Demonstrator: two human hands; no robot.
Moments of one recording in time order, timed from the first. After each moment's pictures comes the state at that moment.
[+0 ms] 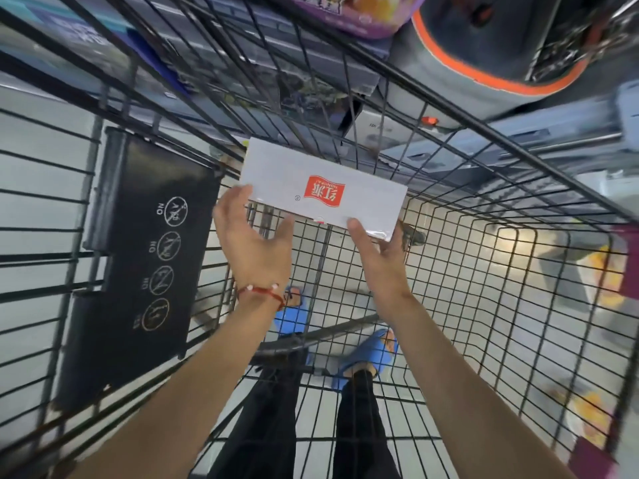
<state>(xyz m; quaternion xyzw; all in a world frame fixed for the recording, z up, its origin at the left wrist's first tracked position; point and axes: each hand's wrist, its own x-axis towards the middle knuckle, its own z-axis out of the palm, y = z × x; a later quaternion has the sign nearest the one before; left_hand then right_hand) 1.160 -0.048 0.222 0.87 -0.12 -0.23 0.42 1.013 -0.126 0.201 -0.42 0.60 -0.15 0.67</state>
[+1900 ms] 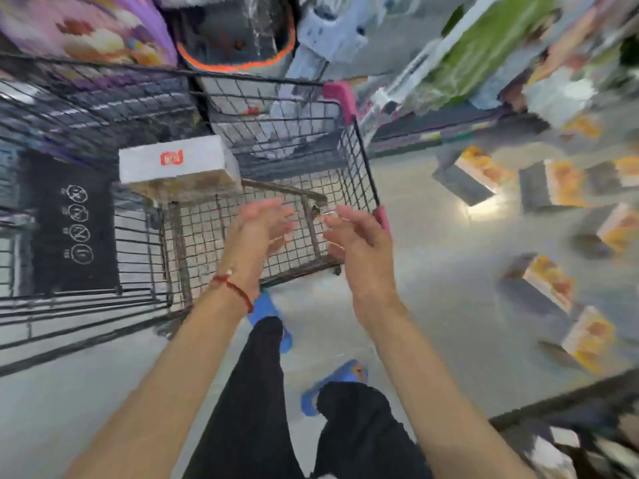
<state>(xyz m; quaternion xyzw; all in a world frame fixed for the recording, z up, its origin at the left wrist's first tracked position) 0.879 0.040 0.442 0.68 -0.14 -0.57 0.45 0.739 0.042 0.429 -0.28 0.61 -0.41 0.61</state>
